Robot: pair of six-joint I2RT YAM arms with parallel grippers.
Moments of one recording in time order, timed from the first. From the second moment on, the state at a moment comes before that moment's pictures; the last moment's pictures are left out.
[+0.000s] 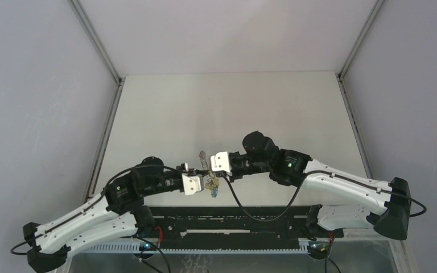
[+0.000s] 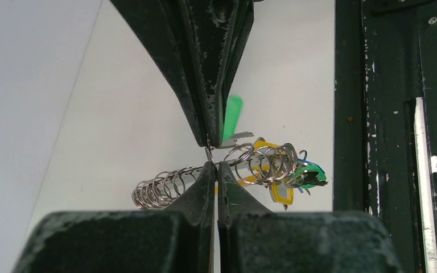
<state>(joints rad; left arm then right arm) -1.04 0.61 0.67 -0.37 0.20 0.56 1.10 1.17 1.02 -0.31 -0.40 -0.58</state>
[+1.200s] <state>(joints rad) -0.97 0.60 0.65 -0.26 0.23 0.52 0.95 1.02 0.92 -0.26 -0.40 -0.42</state>
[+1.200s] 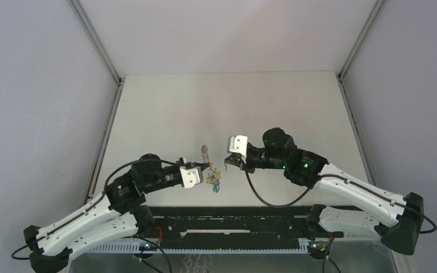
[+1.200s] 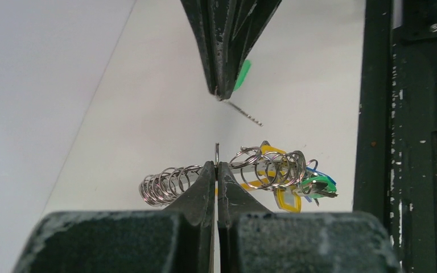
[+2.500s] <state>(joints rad) -0.93 0.46 0.72 -0.47 -0.12 0.48 0.81 1.49 0.86 -0.38 0.04 0.21</state>
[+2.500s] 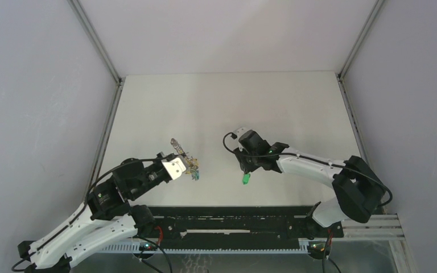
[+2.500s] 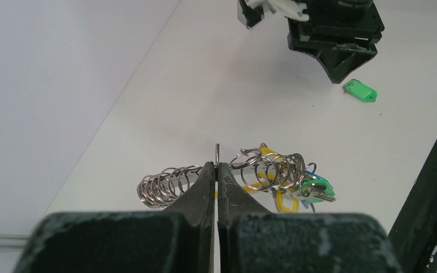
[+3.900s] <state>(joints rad) -0.92 0.44 0.70 -0.47 -0.07 0.48 0.90 1.68 0.99 -0.54 0.06 -0.12</state>
